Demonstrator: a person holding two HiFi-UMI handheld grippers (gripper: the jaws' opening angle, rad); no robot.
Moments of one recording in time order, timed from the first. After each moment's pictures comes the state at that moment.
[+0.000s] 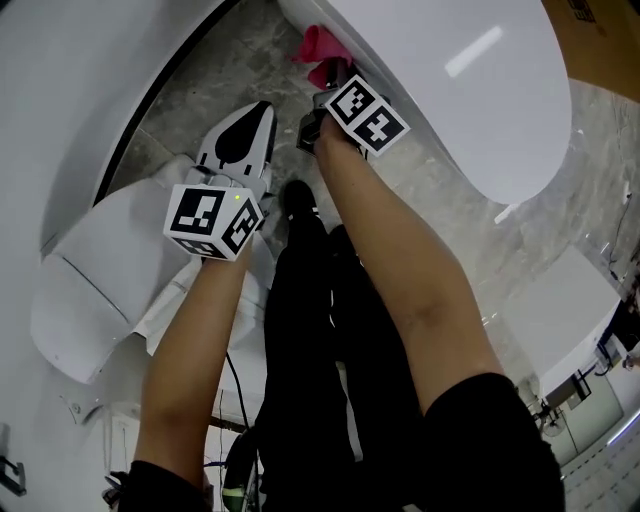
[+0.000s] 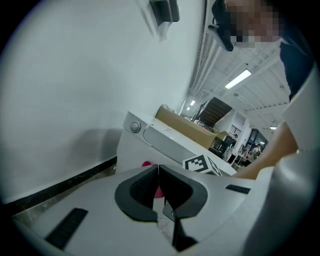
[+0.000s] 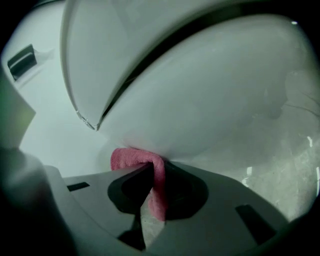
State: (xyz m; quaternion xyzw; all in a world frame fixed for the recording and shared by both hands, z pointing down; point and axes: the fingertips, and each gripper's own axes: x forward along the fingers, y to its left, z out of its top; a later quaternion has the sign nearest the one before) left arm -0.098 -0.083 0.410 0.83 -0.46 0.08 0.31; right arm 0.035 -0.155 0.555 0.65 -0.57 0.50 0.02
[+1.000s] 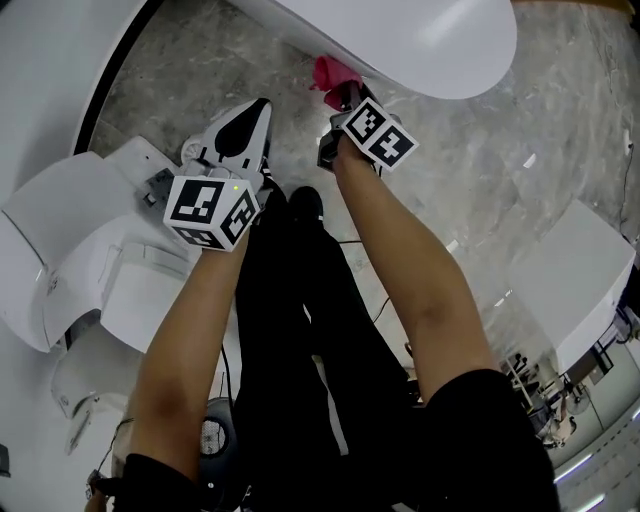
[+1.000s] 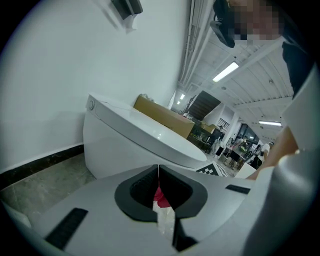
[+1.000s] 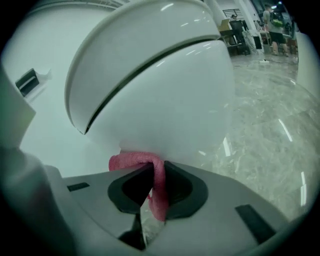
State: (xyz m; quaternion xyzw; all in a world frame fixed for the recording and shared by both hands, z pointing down) left arm 0.065 0.051 0.402 0.85 -0.41 0.10 0.31; right arm 0.234 0.039 0.558 0.67 -0.54 0.50 0.05
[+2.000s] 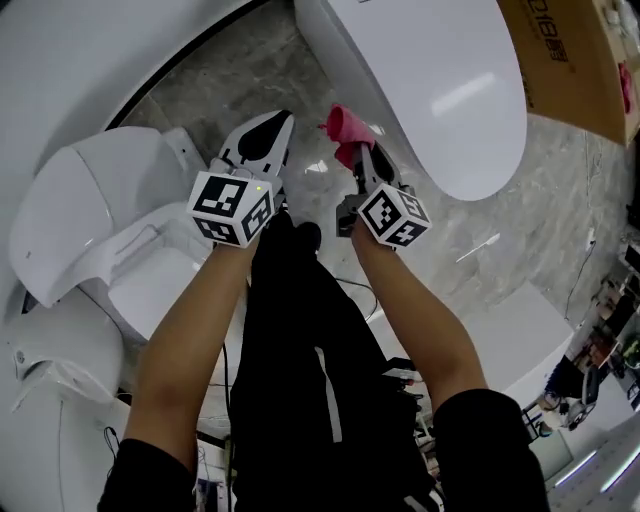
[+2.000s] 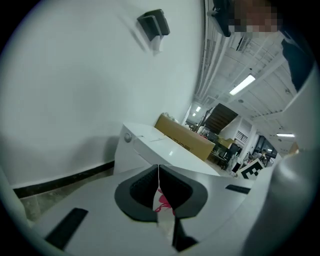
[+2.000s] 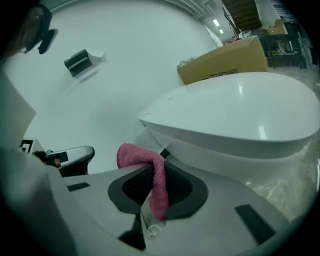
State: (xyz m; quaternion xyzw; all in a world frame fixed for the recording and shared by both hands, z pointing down) left arm -0.055 -0.028 0.339 0.81 -0.50 0.05 0.32; right arm 0.097 -0.008 0.415 0.53 -0.72 0.44 0.10
